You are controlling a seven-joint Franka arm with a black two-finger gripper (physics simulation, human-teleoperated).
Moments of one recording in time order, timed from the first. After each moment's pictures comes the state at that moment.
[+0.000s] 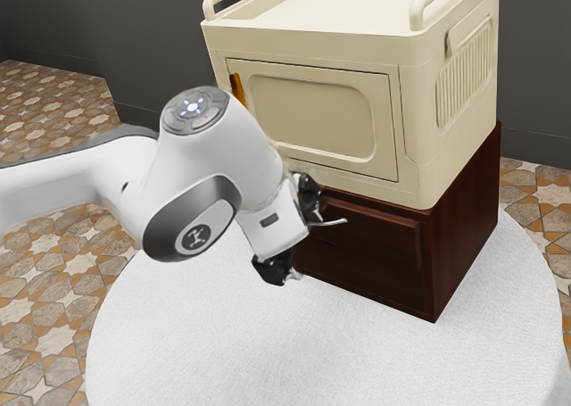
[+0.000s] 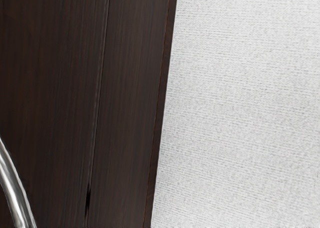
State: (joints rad) arm -0.07 -0.11 -0.08 -2.03 0.19 2.32 1.15
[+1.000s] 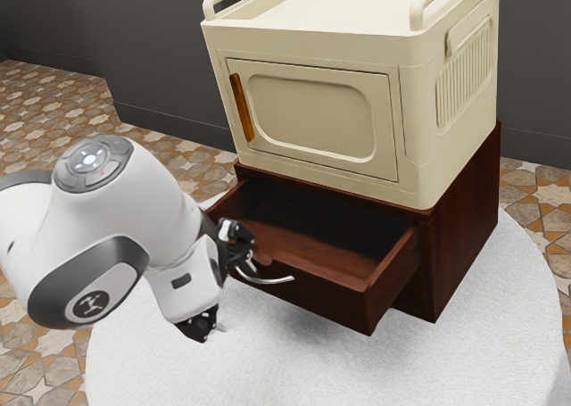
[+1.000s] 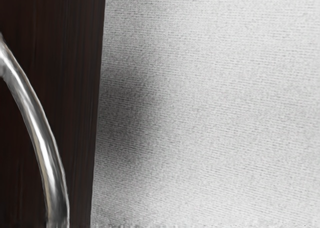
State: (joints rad) arm -0.08 -0.47 -0.07 -2.37 0.20 2.26 1.18
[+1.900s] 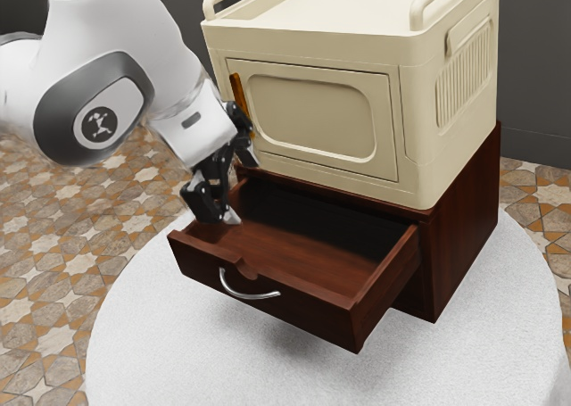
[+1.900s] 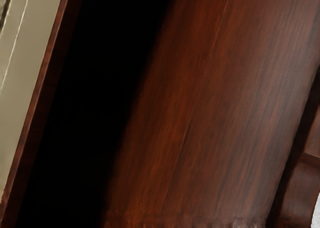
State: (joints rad) arm -0.08 -0.23 0.01 -1.82 0.09 1.93 1.12
